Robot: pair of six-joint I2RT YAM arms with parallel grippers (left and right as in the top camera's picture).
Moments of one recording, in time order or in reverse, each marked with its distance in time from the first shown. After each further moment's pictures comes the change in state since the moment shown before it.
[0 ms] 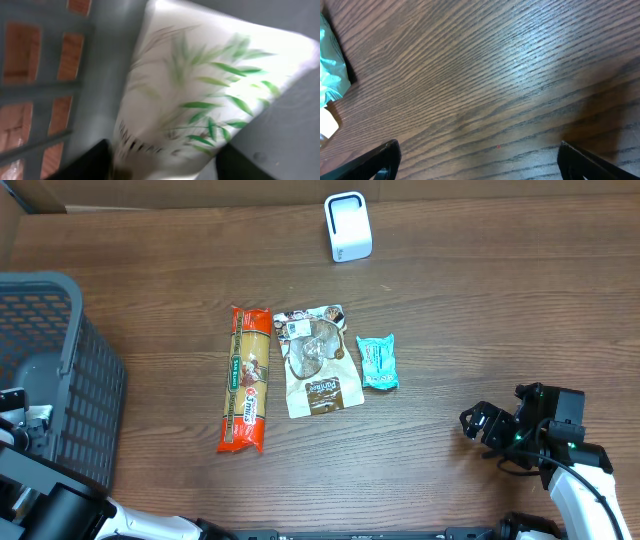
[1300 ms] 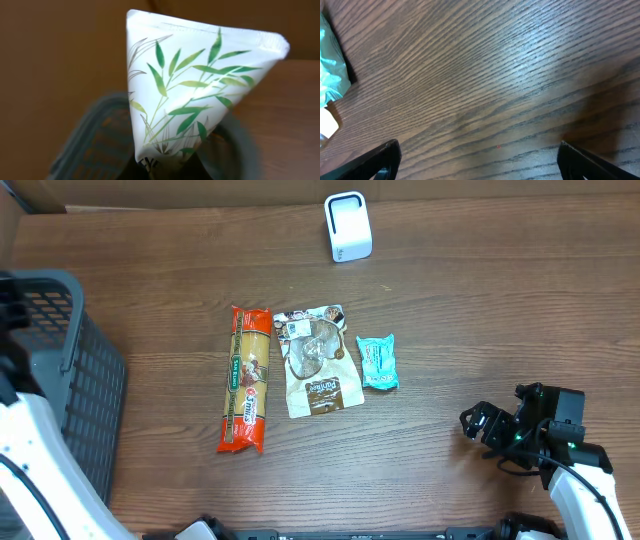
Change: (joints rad) left arm -0.520 -0.526 0.410 -0.226 -0.025 -0.376; right arm 0.000 0.000 0.000 0.000 0.000 0.000
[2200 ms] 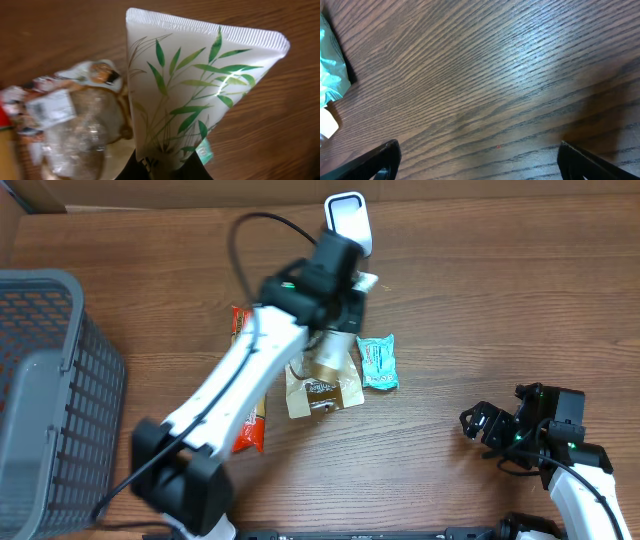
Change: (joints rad) left arm -1.126 0.478 -0.001 -0.124 0.077 -0.797; right arm 0.000 0.000 0.000 0.000 0.000 0.000
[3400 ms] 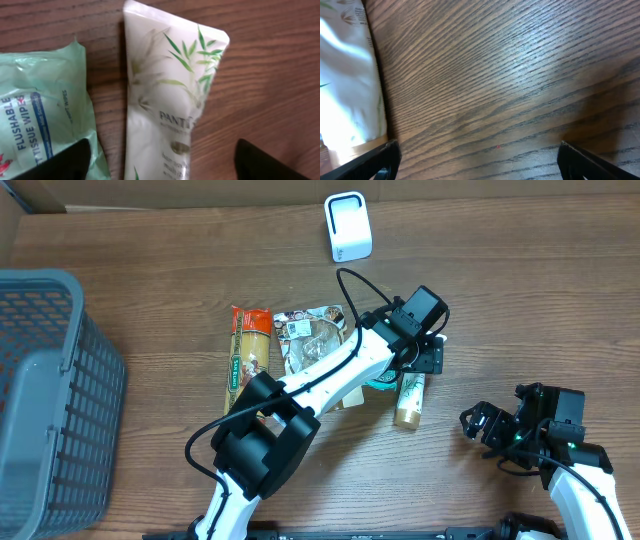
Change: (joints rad) left arm -0.219 0.296 0.008 0.194 0.100 -0.281; right arm 0.000 0.000 0.000 0.000 0.000 0.000
